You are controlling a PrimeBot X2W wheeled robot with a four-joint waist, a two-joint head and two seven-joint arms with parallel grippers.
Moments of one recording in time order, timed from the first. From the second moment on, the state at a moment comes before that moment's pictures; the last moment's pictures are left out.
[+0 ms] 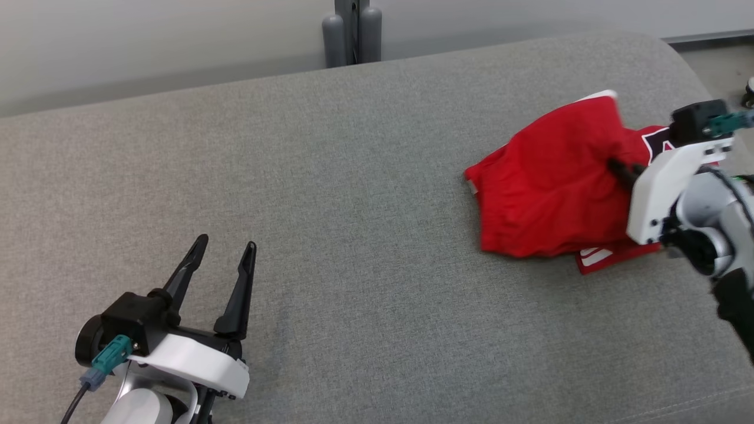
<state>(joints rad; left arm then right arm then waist) -0.15 0.35 -0.39 0.06 -0.52 0.11 -0.19 -0.81 -0.40 0.56 0.75 0.73 0.13 0.31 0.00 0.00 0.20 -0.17</state>
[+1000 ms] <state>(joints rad) -0.16 0.34 -0.39 0.08 -0.55 0.13 -0.21 -0.92 -0.40 0.39 1.14 0.47 0.13 -0.05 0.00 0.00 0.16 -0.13</state>
